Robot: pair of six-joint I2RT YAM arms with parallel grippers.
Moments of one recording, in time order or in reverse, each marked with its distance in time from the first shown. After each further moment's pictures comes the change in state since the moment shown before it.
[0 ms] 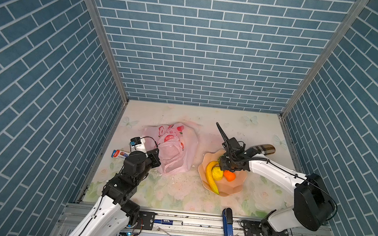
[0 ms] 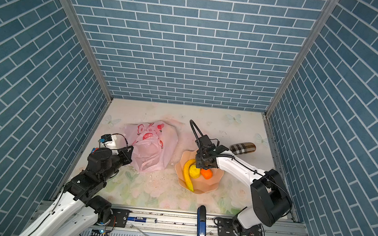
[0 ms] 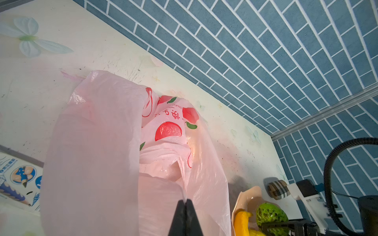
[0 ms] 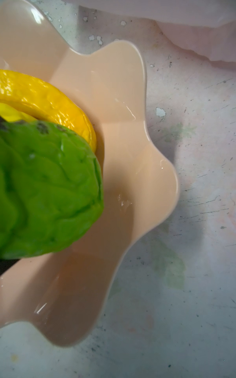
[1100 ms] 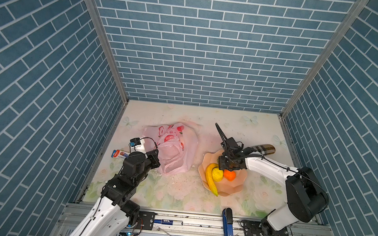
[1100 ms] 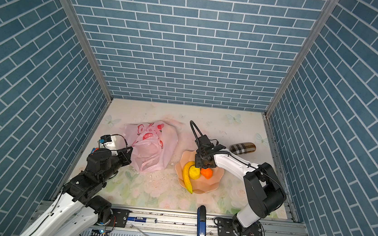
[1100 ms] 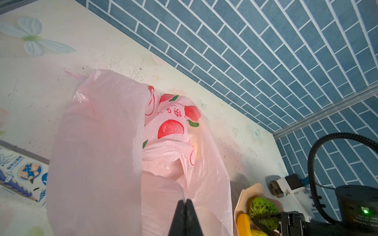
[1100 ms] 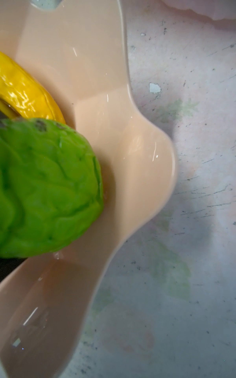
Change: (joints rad) left arm 0.000 -0.015 0.003 -0.031 -0.001 0.008; right arm -0.021 0.077 0.000 0.044 -0.004 0.007
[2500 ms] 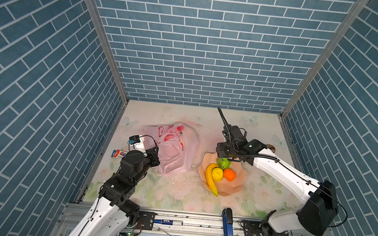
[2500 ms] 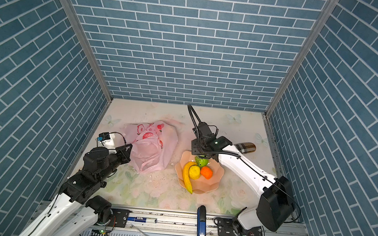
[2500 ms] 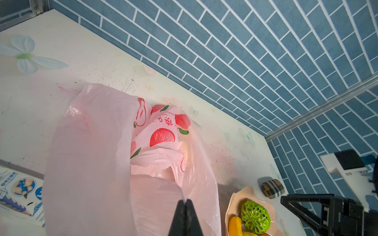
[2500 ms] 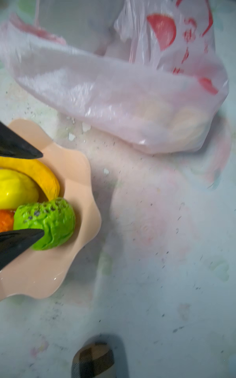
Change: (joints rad) left arm 0.000 0.001 0.055 0.003 0.018 0.031; right arm 0.117 -0.096 0.298 -0.116 0.061 -0.045
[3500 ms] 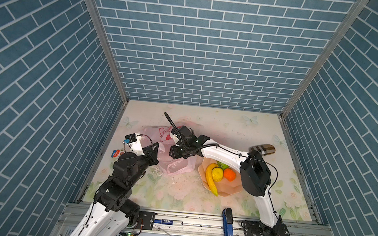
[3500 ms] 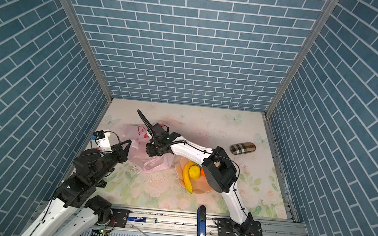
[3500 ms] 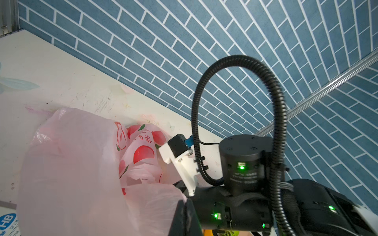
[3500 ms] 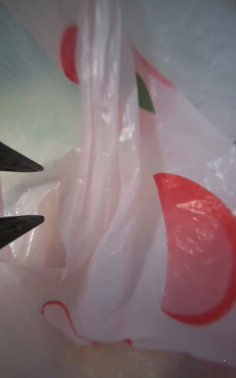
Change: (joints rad) left arm 0.000 -0.072 0.016 0.063 0.046 -0.017; right arm 0.216 0.691 0.512 0.194 -0.319 0.002
